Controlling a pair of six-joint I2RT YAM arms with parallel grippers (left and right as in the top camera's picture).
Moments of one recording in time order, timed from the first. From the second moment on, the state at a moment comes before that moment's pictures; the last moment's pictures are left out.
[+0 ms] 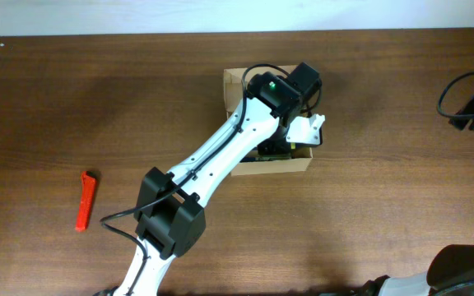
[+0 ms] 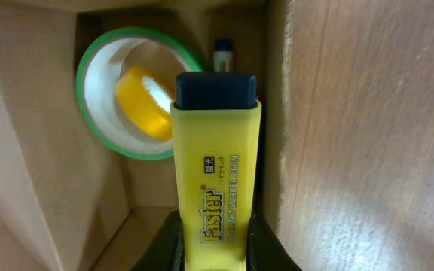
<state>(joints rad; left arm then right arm) -0.74 2.22 2.18 -1.37 -0.03 0.83 -0.60 1.66 1.85 -1.44 -0.16 0.08</state>
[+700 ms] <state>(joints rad) -0.68 2.35 2.18 -1.32 0.00 0.85 -0.60 1.66 1.85 -1.44 -0.16 0.08</state>
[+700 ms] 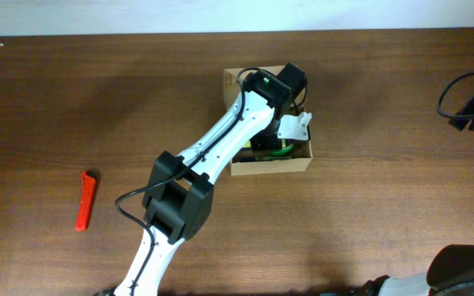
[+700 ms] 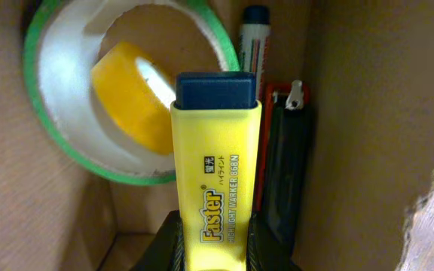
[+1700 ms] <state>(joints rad) -0.67 2.40 2.18 -1.26 0.01 0.79 -0.60 1.66 1.85 -1.44 -0.16 0.08</state>
